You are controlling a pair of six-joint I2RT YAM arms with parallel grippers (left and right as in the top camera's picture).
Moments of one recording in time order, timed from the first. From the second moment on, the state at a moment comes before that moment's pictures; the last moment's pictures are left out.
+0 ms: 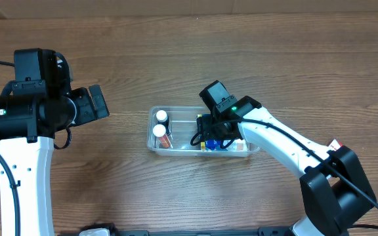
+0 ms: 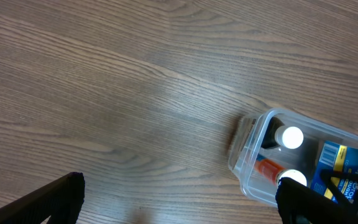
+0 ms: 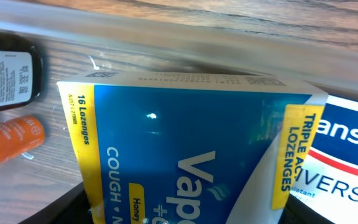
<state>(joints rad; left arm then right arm) 0.09 1.35 1.59 -1.37 0.02 -0.25 0.61 1.77 1.19 -0.75 -0.09 0.51</state>
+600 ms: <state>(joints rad) 0.09 1.35 1.56 -1.37 0.02 -0.25 0.60 1.79 1.21 -0.72 -0.17 0.58</state>
